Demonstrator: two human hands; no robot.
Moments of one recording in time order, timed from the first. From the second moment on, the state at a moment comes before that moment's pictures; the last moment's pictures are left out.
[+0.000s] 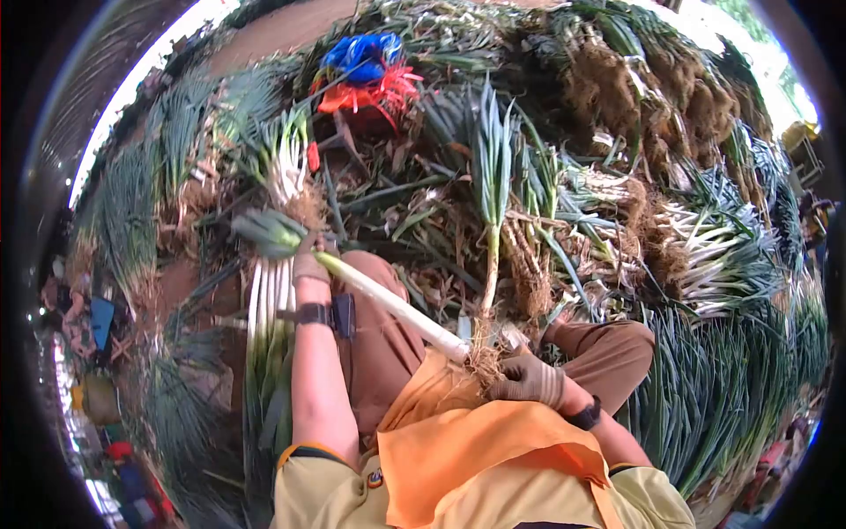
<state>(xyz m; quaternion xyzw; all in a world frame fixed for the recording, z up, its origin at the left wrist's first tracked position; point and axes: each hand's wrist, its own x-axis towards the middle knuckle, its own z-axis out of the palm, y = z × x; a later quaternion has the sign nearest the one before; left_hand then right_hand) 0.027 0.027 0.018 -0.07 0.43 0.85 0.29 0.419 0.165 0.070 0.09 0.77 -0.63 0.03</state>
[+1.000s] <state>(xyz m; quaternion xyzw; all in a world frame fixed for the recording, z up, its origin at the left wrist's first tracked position) 0.082 0.118 0.103 -0.11 0.55 0.81 0.18 0.352 0.163 0.050 0.29 0.88 -0.36 -0.10</state>
